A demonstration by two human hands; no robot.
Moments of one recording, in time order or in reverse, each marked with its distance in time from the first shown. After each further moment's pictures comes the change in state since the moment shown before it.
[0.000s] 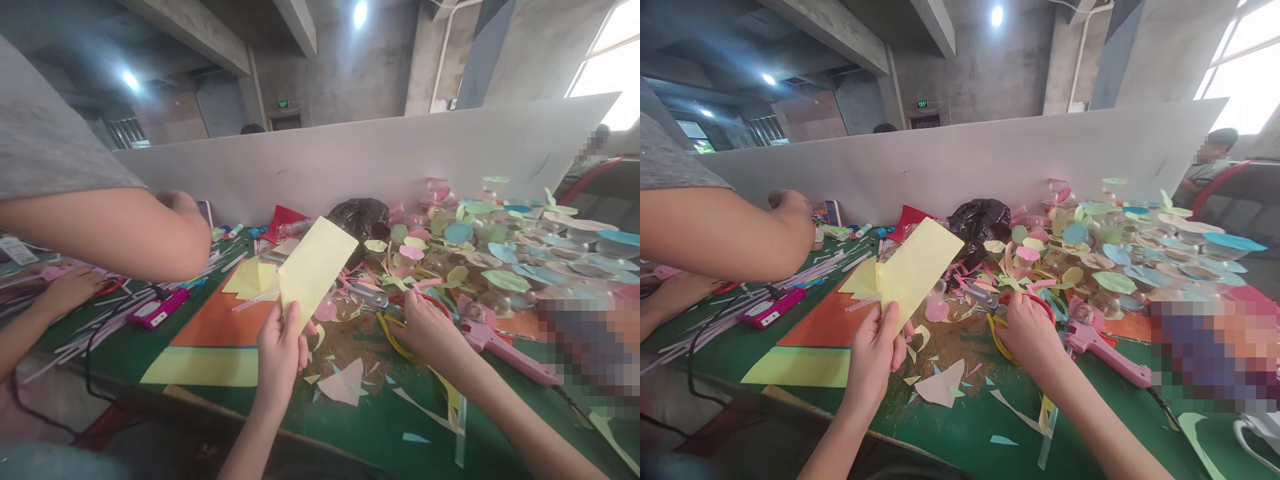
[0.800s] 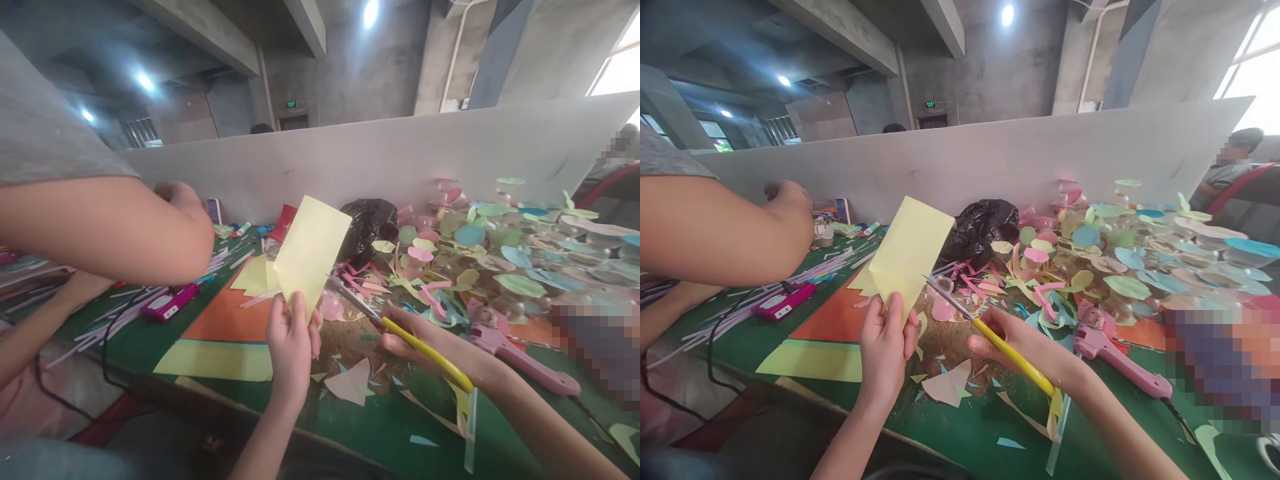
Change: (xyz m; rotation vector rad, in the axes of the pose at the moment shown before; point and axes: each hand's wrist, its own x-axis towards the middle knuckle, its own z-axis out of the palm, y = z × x) left_hand -0.002 0.009 0.015 -0.145 0.115 0.101; right_hand -0.021 -0.007 -0.035 0.775 -0.498 -0.398
